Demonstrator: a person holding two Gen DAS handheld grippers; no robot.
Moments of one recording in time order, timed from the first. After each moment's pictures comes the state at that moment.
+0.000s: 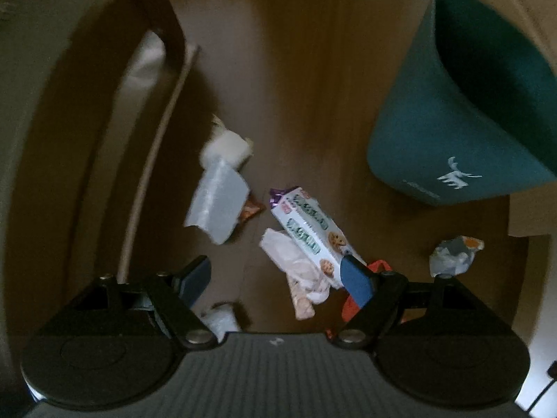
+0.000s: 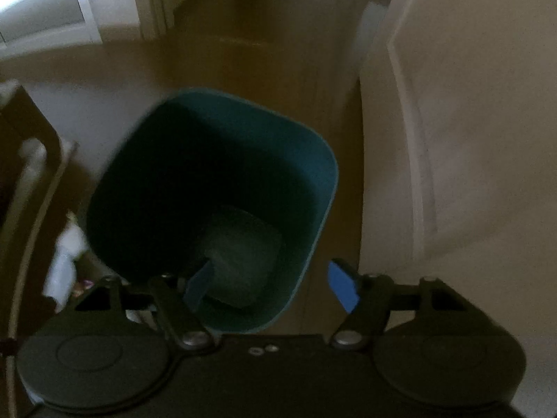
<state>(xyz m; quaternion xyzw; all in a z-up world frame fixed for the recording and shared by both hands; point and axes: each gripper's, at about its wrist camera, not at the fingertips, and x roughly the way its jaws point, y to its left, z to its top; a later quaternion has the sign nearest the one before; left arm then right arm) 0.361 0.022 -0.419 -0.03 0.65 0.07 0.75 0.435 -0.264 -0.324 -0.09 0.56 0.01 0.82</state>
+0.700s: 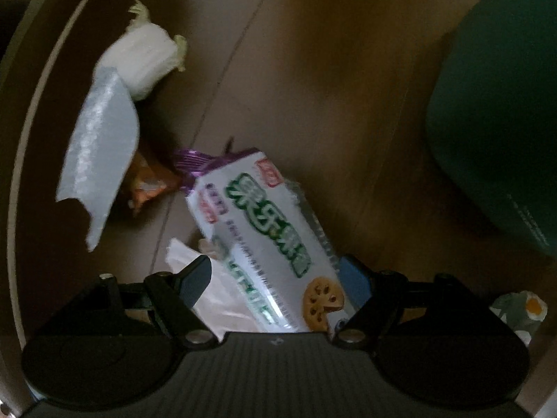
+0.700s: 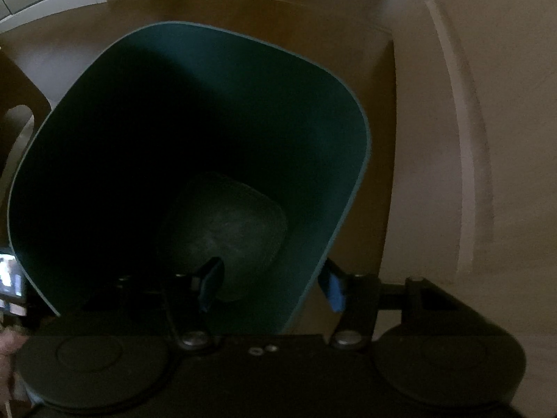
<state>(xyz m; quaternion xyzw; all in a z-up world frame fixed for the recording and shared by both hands) 0.424 -0.006 -0.644 -0.09 0.73 0.11 0.66 0.461 -0.273 -0.366 -0.07 0.61 0.07 0.79</state>
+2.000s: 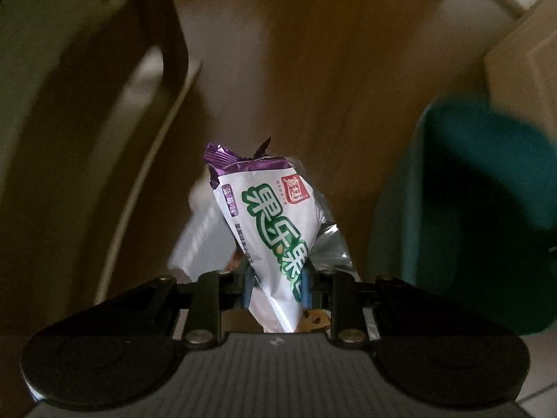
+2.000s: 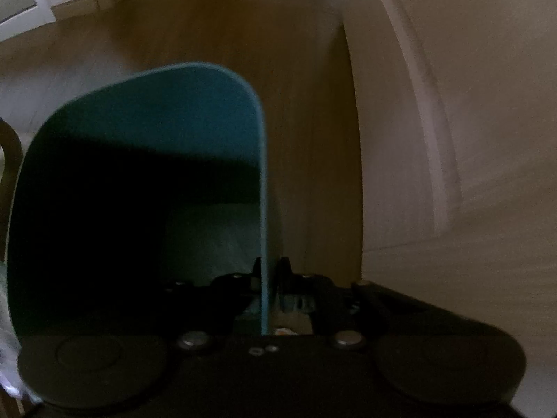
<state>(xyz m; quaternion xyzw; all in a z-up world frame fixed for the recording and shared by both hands) 0.438 0.072 -0.374 -0.11 0.63 0.07 0.76 0.486 -0.220 -0.316 -0.07 0.62 -0.05 0.78</state>
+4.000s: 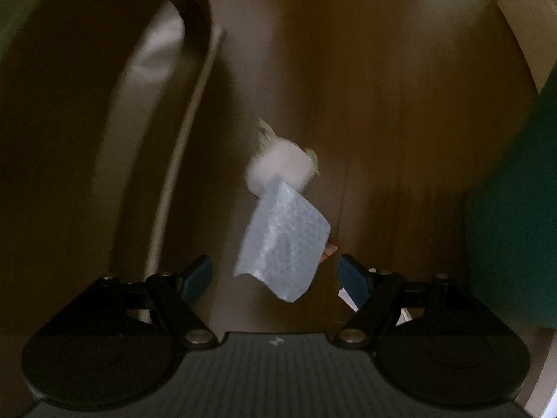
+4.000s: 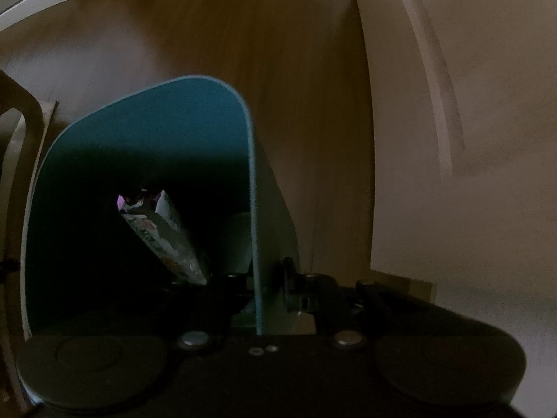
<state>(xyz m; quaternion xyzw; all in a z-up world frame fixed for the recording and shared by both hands) 0.419 0.123 -0.510 -0.02 0.65 0.04 0.75 0.501 -0.262 -0.336 -0.04 0.65 -0.02 0.76</state>
